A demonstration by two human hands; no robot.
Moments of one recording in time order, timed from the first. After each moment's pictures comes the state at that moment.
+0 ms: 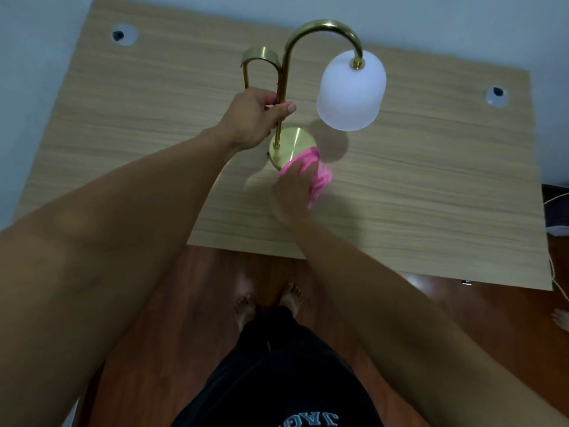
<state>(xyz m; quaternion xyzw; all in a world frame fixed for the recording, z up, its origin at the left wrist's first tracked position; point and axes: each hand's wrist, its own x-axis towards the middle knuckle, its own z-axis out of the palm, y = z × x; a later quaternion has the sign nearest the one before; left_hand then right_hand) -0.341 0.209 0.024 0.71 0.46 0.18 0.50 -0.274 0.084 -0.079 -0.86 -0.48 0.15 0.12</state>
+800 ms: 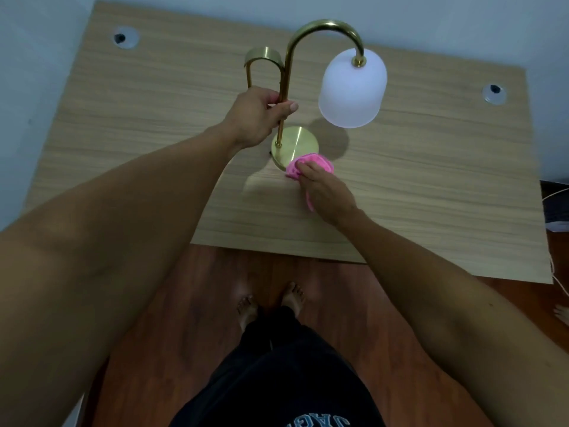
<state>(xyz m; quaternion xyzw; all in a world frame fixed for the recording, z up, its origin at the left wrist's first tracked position) -0.341 0.212 0.024 0.73 0.45 0.17 0.49 -0.174 0.052 -0.097 -0.51 -0.85 -0.12 -0.08</state>
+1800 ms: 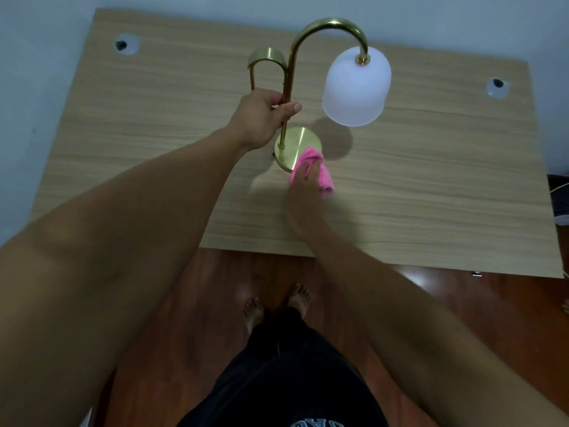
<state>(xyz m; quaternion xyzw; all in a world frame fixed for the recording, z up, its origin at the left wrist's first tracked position) -0.341 0.214 0.018 0.72 0.45 0.18 0.50 -0.269 0.066 -0.104 -0.83 -0.55 0.08 0.10</state>
